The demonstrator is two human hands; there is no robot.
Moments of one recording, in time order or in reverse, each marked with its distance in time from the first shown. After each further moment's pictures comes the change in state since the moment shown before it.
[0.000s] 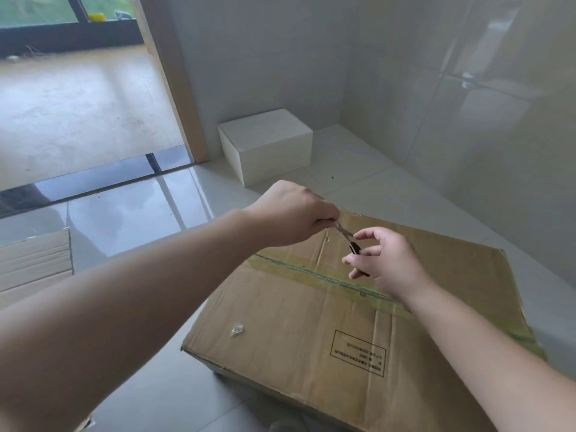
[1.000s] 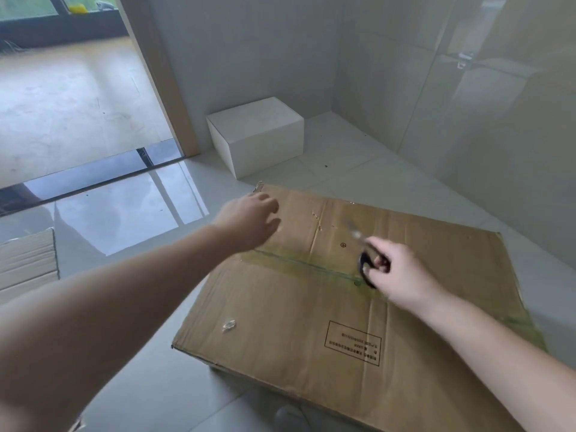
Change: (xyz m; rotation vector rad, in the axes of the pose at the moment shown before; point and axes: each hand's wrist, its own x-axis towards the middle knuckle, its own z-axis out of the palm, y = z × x) left_hand -0.033 -0.035 0.061 -0.037 -0.168 -0.423; right_hand -0.008 0.042 -0.014 -0.422 0.003 -0.087
